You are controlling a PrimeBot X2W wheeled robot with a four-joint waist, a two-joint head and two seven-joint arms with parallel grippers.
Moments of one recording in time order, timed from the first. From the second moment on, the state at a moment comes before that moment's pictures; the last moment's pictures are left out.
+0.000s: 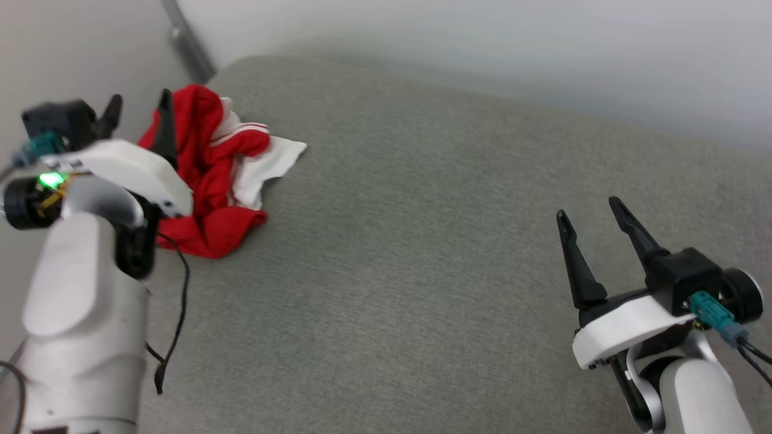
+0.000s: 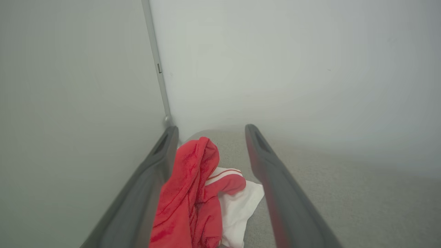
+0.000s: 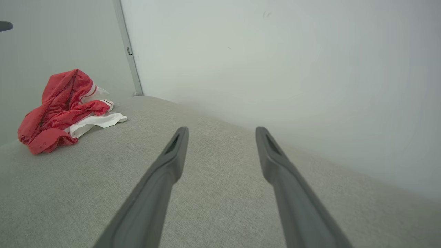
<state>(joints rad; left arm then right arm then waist) -0.70 0.22 0.07 0.59 -0.25 -0.11 -0.04 -0.17 -0.05 0.07 0.00 -0.01 0.13 -0.02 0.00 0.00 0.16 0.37</state>
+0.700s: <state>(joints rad) -0.86 0.54 0.00 0.94 -0.49 -0.13 0.67 -0.34 -0.07 0.09 -0.02 -0.01 0.13 -0.05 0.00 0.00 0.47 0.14</state>
